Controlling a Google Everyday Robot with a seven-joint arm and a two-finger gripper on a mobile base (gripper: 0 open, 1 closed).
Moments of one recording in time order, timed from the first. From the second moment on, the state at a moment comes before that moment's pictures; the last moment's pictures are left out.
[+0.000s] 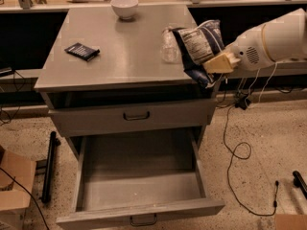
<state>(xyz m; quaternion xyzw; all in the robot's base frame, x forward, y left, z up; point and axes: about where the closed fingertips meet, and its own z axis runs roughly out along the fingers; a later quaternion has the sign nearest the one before) 0.580 -0.154 0.921 -0.39 0.82 0.17 0.38</state>
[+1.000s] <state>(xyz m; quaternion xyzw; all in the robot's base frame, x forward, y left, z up) 0.648 -0.016 0.933 -0.54 0.75 0.16 0.35</state>
